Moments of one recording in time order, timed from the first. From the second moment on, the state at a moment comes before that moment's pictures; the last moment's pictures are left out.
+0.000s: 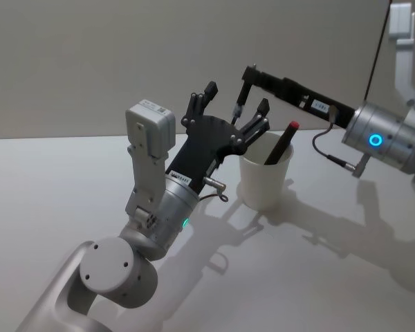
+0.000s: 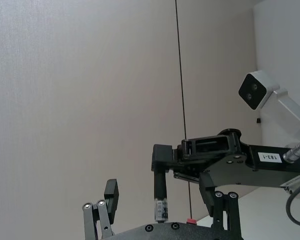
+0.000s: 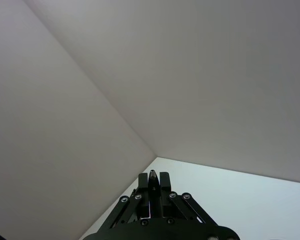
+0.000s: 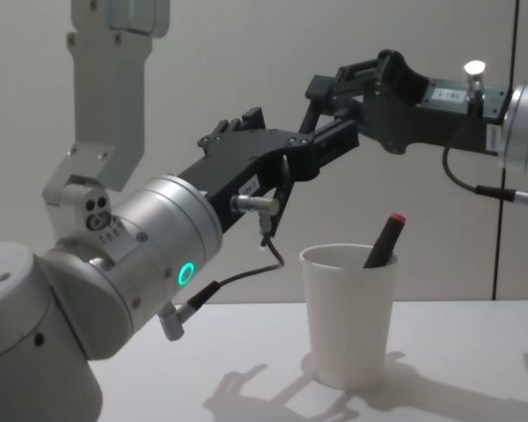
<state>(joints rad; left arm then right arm) -0.24 0.13 0.38 -1.50 -0.26 -0.27 -0.21 0.56 0.28 -0.36 -1.33 1.08 0.49 0.56</state>
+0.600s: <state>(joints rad) -0.24 0.13 0.38 -1.50 -0.26 -0.27 -0.21 0.60 0.29 -0.34 -1.27 1.07 0.46 0.56</state>
